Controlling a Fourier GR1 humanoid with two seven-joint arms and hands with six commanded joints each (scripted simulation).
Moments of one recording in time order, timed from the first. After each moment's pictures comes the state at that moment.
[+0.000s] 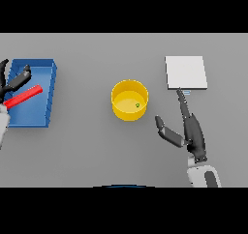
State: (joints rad) left arm -0.40 0.54 -0.07 -1.19 -0.32 0.10 0.50; right arm 0.12 -0.03 0.19 -1.69 0.35 -0.09 -0.16
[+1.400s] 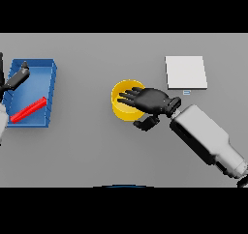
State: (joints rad) left arm -0.39 0.55 -0.07 -1.21 -0.33 0.11 0.45; right arm -0.63 -0.35 0.66 -1.26 0.87 0.44 -0.17
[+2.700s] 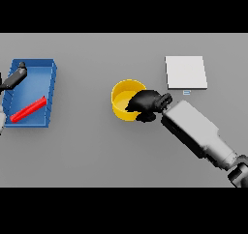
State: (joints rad) left arm -0.40 0.56 -0.07 -1.18 -0.33 0.10 0.44; right arm -0.72 -0.29 0.70 -1.10 0.84 0.58 -0.14
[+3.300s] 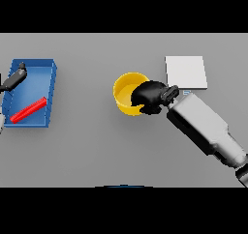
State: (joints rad) left arm -0.38 0.57 -0.07 -1.20 -0.33 0.09 0.43; right arm -0.74 -0.36 0.66 -1.22 0.78 0.64 -0.10
